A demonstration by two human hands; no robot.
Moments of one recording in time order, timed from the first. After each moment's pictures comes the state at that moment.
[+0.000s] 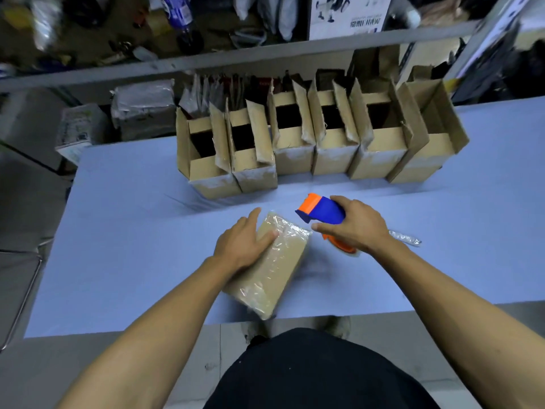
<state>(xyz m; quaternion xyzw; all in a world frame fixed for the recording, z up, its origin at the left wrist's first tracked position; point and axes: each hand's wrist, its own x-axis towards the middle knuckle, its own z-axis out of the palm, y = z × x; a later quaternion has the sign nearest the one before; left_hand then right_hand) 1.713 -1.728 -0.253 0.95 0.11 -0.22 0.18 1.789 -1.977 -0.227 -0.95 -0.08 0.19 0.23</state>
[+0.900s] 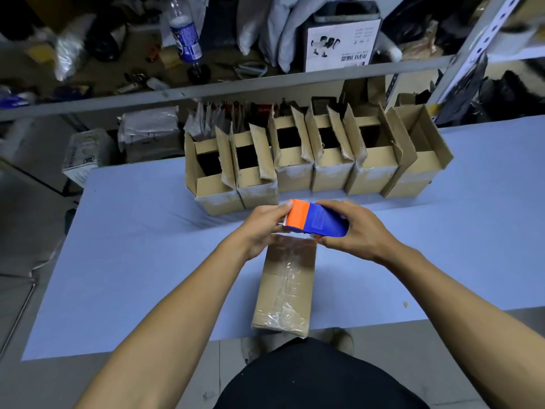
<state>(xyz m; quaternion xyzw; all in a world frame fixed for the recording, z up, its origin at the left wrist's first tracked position) 1.750 -1.755 -0.187 0.65 0.21 -0.22 0.69 1.775 -1.981 -0.189 -0.90 -0.22 0.13 0.35</state>
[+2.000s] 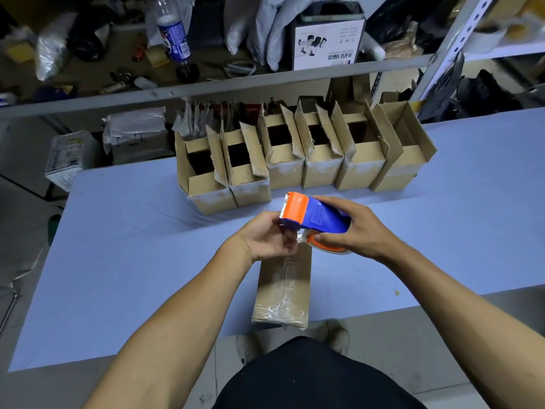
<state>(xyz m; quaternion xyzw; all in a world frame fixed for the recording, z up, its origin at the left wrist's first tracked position) 1.739 -1.765 -0.191 0.38 0.28 -0.36 0.80 1.750 -1.985 -0.170 -0.84 -0.19 0.15 0.48</state>
